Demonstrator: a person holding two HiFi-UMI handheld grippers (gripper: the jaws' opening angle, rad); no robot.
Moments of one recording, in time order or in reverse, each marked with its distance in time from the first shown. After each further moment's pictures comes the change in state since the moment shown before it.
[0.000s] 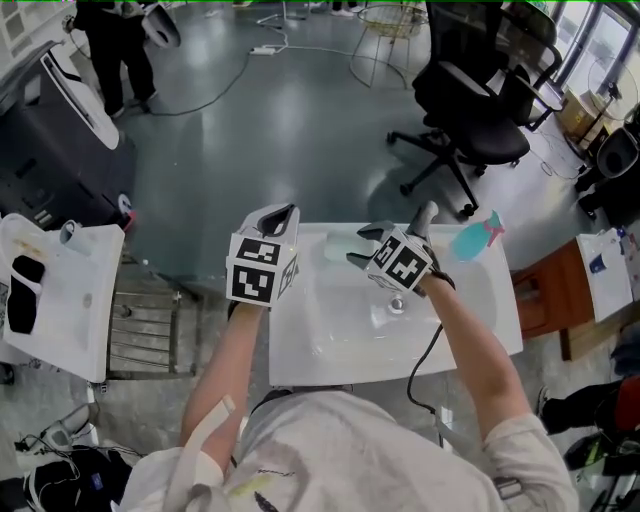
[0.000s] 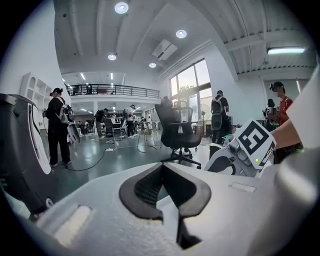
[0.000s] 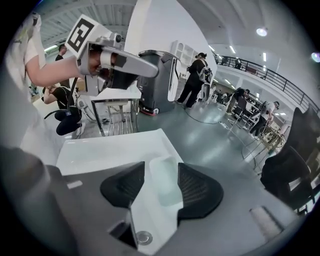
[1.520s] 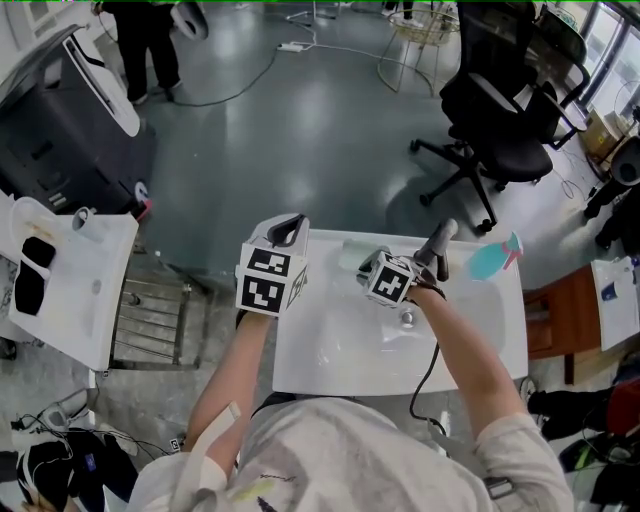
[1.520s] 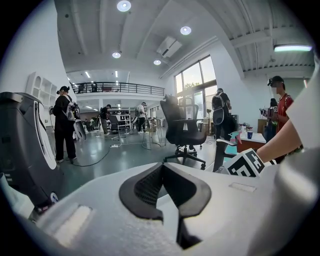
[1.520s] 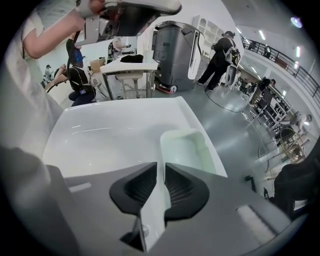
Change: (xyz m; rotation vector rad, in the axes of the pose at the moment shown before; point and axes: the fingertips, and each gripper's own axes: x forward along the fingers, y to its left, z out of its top) left arm 0.002 0.016 -0.017 -0.028 0.031 0.056; right arm 0.078 0.036 -0.053 -0.132 0.201 0.206
